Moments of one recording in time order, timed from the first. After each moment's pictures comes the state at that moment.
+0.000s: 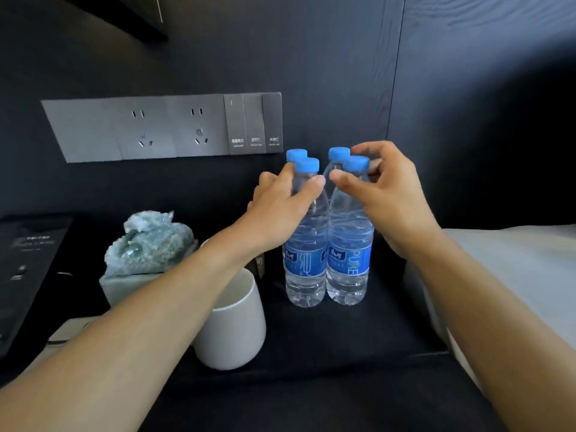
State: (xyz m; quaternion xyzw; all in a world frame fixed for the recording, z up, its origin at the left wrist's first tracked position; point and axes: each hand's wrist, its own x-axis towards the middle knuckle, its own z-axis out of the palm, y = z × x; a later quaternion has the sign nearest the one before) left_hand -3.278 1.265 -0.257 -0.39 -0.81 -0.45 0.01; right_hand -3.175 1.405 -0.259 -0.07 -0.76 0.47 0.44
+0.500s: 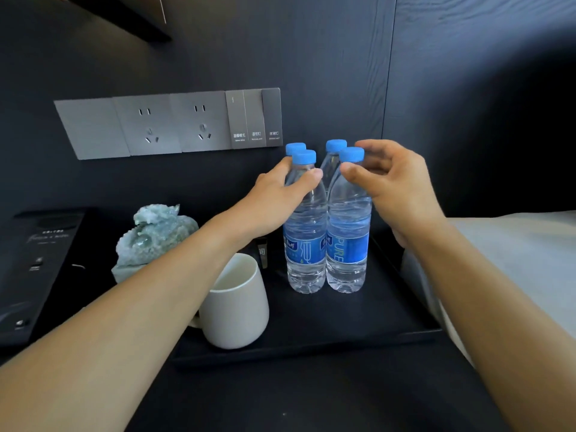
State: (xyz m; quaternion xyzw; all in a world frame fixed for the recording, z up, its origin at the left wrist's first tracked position) left_hand -3.277 1.253 -0.255 -0.42 -0.76 -0.49 -0.05; right_hand -3.160 1.406 -0.261 -0.08 -0.73 0.50 0.46
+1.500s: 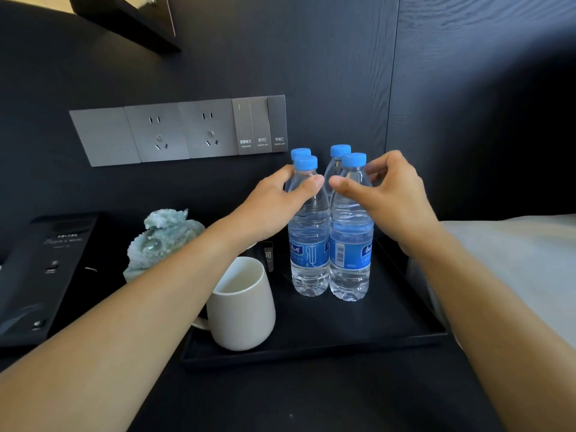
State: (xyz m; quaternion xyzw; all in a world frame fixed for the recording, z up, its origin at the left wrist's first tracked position) left_hand -3.277 1.241 -0.252 -0.41 -0.76 -0.49 -0.05; right_hand -3.160 1.400 -0.263 -0.16 -0.80 0.38 0.44
